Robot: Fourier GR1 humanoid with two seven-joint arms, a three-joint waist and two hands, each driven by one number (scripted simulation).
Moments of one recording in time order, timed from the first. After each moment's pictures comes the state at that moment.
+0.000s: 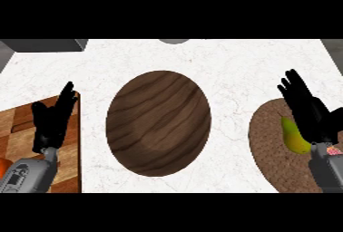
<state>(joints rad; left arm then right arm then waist) -0.19 0.41 -0.15 -1.32 0.20 0.28 0.11 -0.22 -0.45 0.10 -1.38 -0.46 -0.10 0.02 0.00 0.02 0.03</state>
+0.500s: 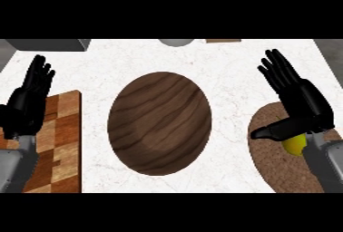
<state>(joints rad) -0.25 0.45 -0.03 -1.43 0.26 0.24 -0.03 -0.32 -0.45 0.15 -1.52 -0.47 0.05 0.01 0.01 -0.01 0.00</state>
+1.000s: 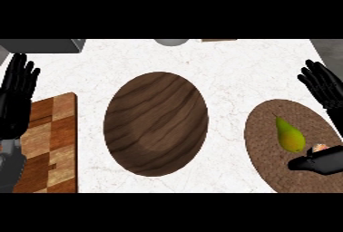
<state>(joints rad) -0.22 0.46 0.06 -1.47 0.30 0.18 -0.07 -0.12 -0.65 0.05 -1.77 -0.36 0.14 -0.04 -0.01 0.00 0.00</state>
